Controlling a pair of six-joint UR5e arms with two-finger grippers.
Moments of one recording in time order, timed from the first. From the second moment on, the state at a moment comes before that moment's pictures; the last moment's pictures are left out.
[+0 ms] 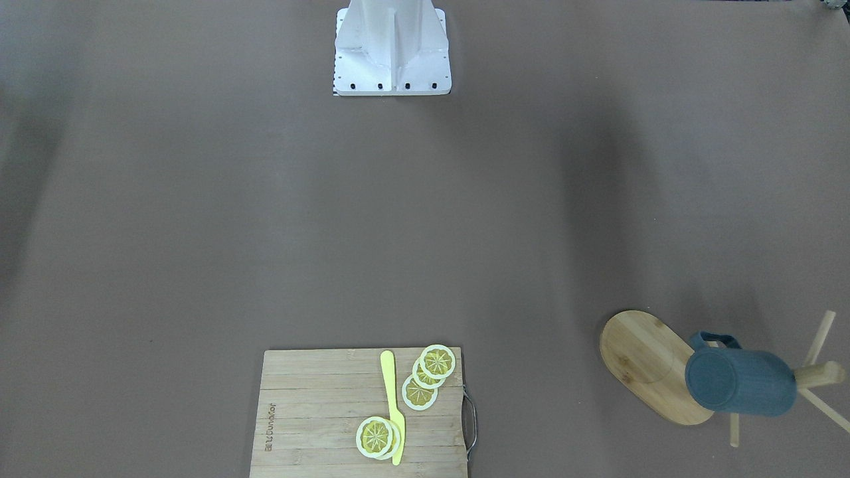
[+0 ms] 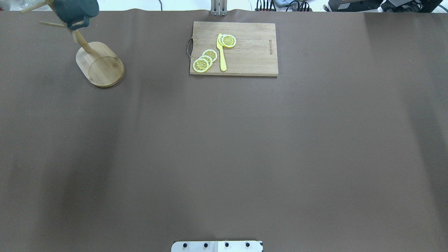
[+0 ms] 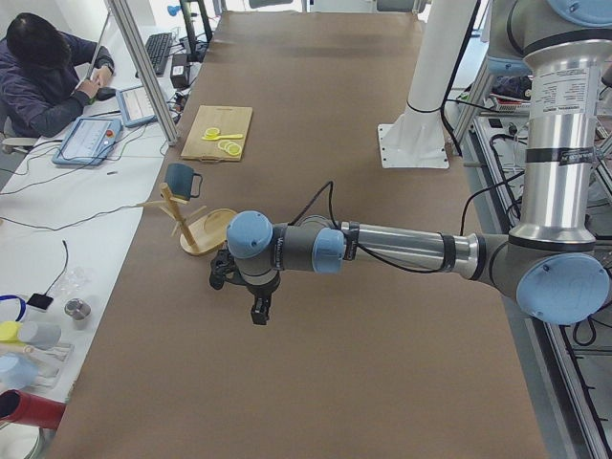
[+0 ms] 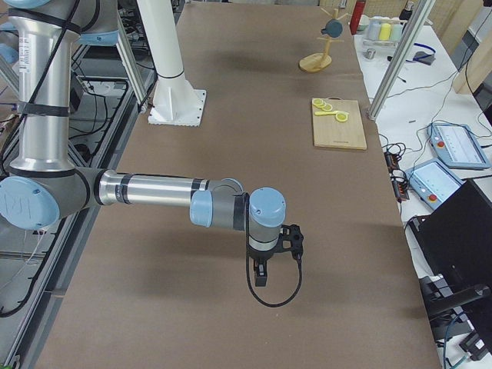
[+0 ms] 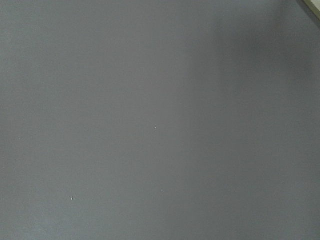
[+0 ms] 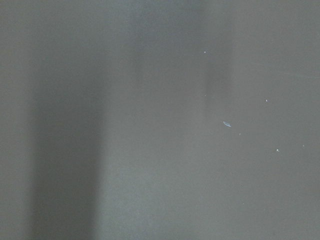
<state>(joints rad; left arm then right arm) -1.54 -1.55 -1.69 -1.53 -2.42 0.05 1.62 -1.69 1.68 -1.62 2.27 -0.16</state>
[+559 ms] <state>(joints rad) -1.54 -1.54 -1.69 -1.53 -2.42 0.05 1.62 -1.70 1.68 -1.62 2.31 -0.16</state>
